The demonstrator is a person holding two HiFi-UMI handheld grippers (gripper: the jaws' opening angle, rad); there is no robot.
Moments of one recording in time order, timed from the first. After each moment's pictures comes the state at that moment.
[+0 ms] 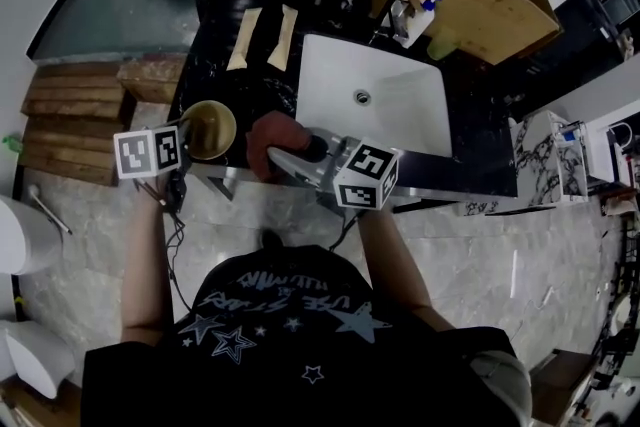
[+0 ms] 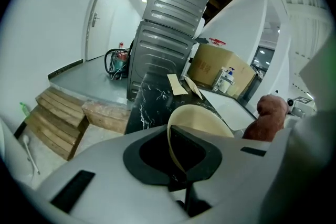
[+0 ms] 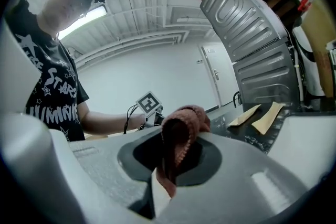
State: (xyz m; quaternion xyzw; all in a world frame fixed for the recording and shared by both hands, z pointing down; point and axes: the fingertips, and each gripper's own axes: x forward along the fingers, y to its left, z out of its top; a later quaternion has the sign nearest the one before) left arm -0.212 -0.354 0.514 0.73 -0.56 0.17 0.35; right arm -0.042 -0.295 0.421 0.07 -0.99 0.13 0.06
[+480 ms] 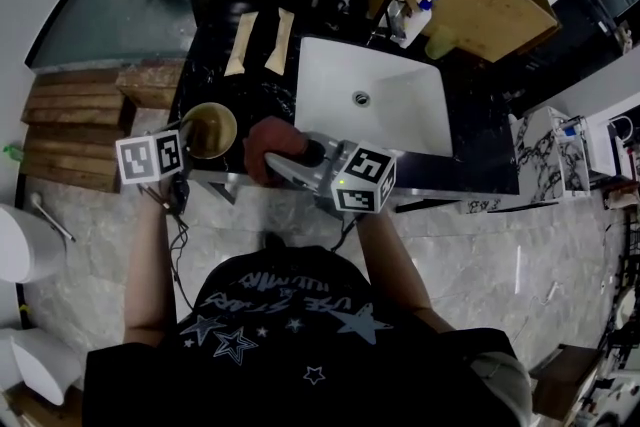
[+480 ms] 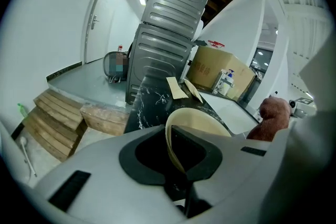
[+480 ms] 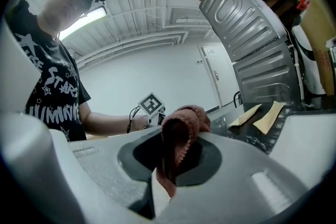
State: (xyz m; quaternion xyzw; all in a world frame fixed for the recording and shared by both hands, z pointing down) left arm -0.211 -0.367 0.514 0.73 -0.57 0.16 0.34; right arm -0.045 -0.296 0.422 0.07 -0.99 0.14 0.05
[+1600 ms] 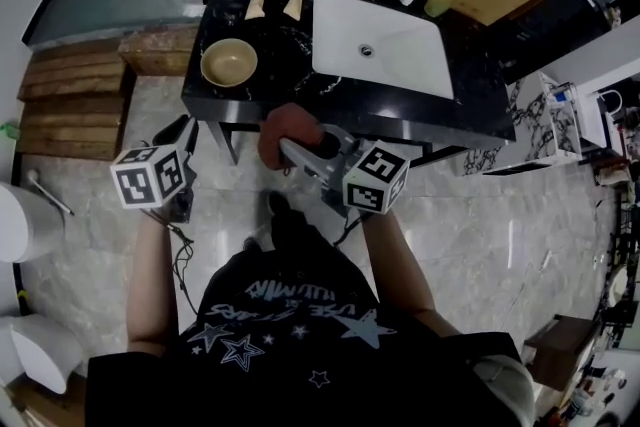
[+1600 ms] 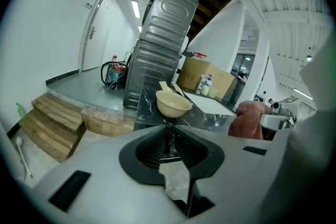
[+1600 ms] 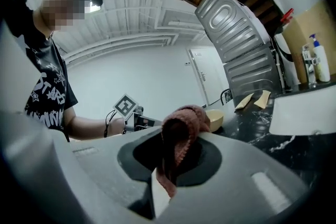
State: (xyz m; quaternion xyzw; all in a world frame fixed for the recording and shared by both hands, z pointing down) left arm -0.229 -0.211 0.490 0.77 -0.55 0.12 0.30; right arm -0.061 -0.174 0.424 0.17 -0.97 0.16 0.05
